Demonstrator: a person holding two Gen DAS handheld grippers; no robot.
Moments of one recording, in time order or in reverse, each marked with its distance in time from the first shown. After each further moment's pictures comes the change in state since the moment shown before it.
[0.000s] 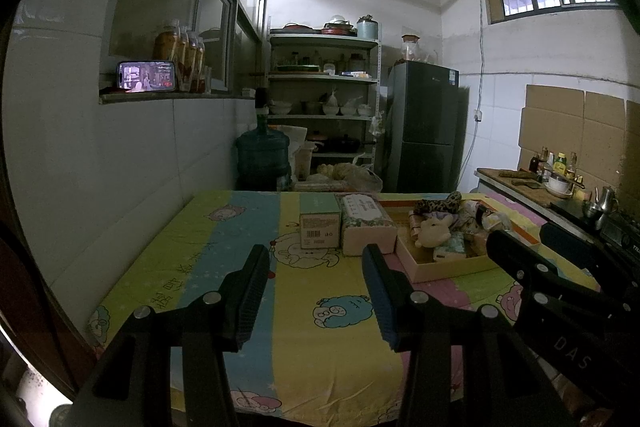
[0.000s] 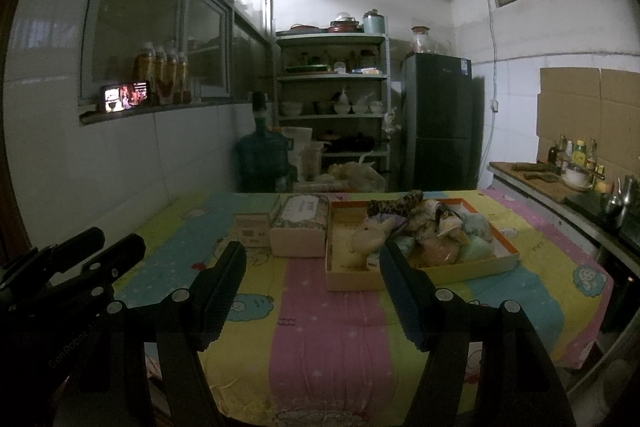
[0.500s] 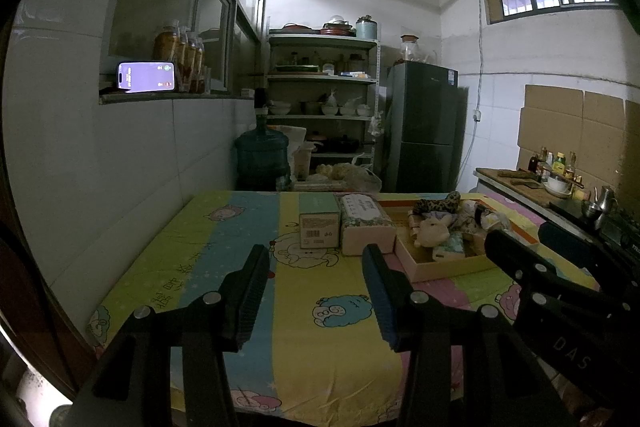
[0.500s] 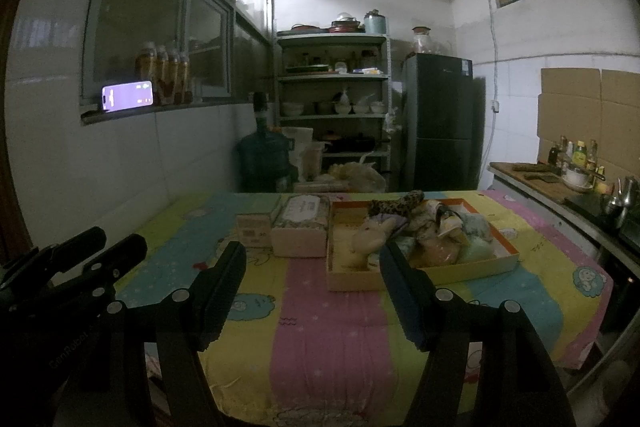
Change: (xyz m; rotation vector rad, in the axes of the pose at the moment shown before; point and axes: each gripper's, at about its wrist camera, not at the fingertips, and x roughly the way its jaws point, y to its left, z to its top) left arm -0.001 -0.002 0.000 0.001 -0.001 0.000; right arm 0.000 0.001 -0.001 0.000 -0.001 0.000
